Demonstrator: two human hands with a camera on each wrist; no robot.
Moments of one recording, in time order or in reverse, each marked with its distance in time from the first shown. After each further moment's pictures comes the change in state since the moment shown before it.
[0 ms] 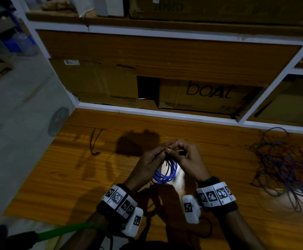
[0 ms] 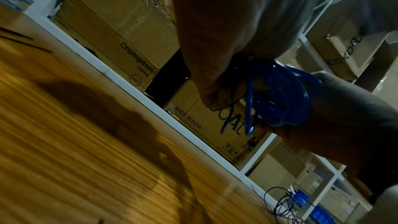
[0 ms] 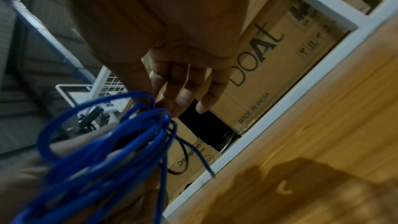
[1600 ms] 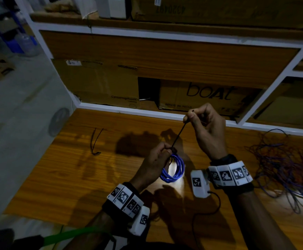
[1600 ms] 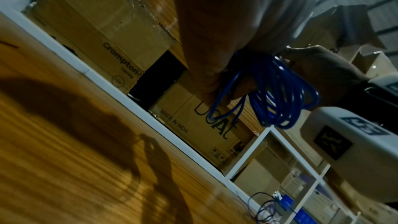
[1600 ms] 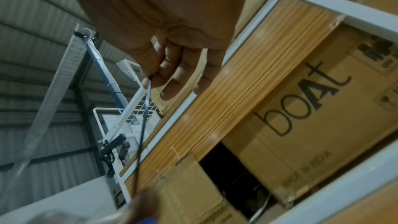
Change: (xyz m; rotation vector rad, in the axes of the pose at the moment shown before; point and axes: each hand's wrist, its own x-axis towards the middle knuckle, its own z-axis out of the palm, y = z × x) left_hand 0.003 0.019 0.014 -0.070 0.023 -0.117; right_hand 0.034 -0.076 -0.043 -0.006 0.321 -0.315
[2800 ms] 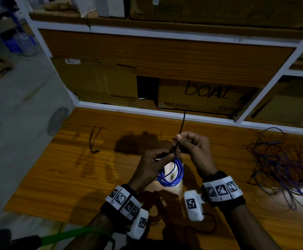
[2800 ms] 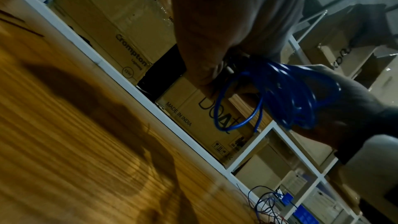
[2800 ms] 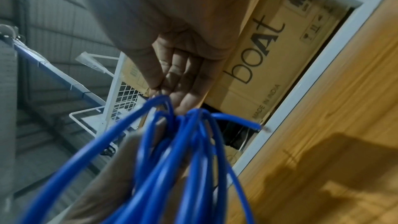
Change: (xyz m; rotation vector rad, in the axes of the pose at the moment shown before) left_hand -0.013 -0.006 0.005 -0.018 0.054 0.116; right_hand -0.054 0.019 0.010 0.171 -0.136 0.404
